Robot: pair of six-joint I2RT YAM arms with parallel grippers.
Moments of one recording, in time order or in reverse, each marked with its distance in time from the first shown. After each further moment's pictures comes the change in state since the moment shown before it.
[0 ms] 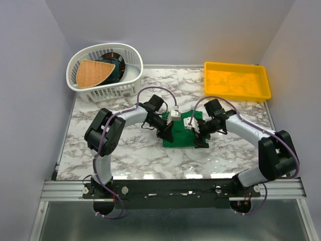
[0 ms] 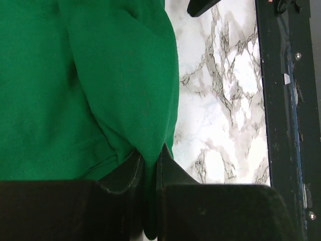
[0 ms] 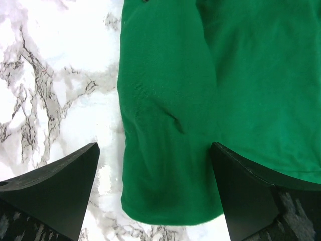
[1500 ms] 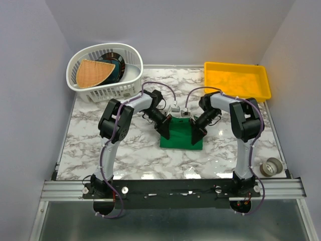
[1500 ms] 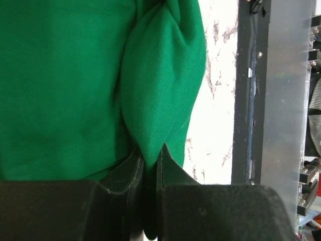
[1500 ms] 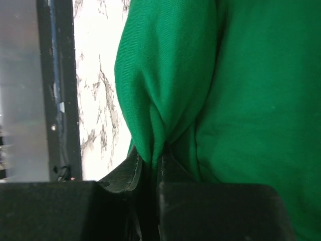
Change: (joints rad) left arm 0.088 0.269 0.364 -0.539 0.056 0.133; right arm -0.103 0.609 0.470 -0.608 -0.234 -0.070
